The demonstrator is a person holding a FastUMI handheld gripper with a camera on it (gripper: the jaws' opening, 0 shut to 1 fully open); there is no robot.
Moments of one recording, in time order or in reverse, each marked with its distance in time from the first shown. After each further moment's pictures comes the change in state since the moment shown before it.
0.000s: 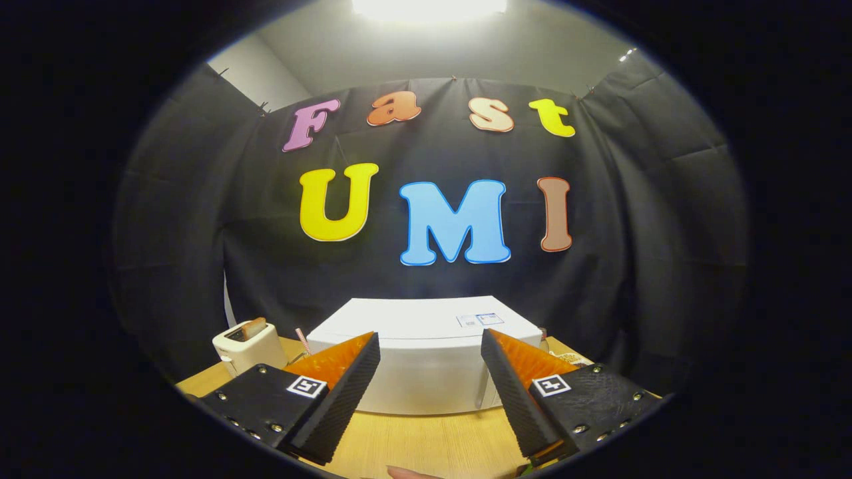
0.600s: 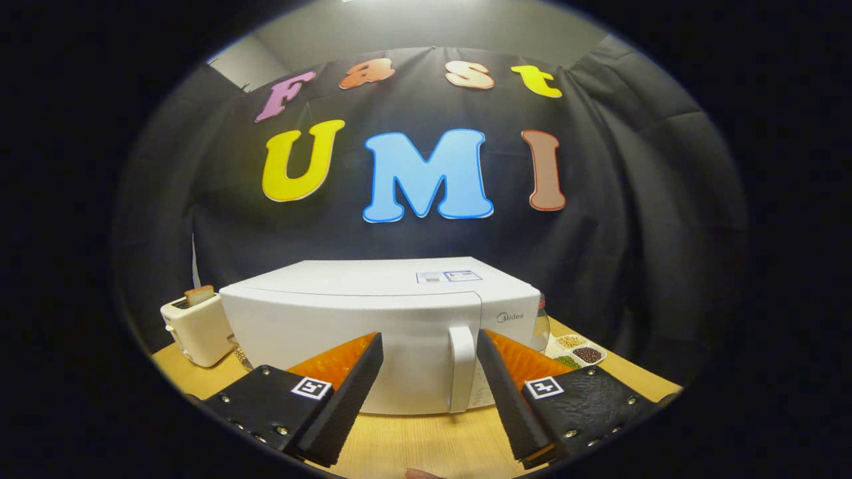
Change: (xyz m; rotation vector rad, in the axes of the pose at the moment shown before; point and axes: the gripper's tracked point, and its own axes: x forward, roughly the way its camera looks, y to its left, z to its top) arm 0.097 -0.079 -0.107 0.033 0.111 -0.063
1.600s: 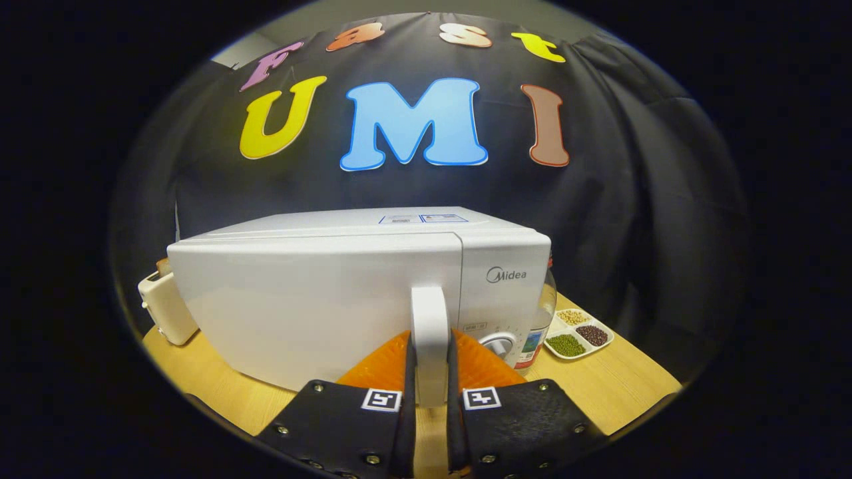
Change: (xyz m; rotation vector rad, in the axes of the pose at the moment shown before) arm 0.043 -0.020 -0.047 -0.008 0.156 -0.015
